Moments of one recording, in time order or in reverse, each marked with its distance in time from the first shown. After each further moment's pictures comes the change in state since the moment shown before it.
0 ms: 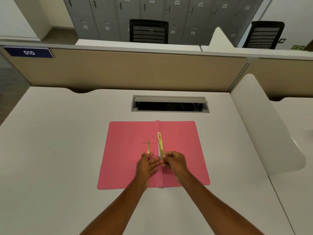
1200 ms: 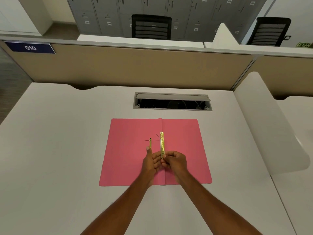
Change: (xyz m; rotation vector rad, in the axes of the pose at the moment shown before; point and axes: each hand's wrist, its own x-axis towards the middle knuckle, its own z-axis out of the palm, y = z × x) left_hand -0.003 -0.003 0.009 0.128 -0.067 -0.025; right_hand -0.008 0.004 0.009 0.008 0.070 0.041
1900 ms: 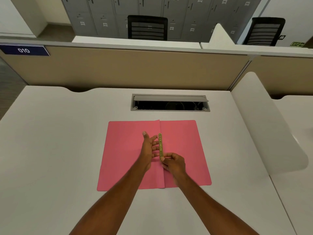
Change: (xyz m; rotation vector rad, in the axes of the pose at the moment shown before) left_hand 0.025 0.061 0.016 0.204 -0.065 0.145; right_hand 0.004 -0.001 0.004 0.039 0.028 0.059
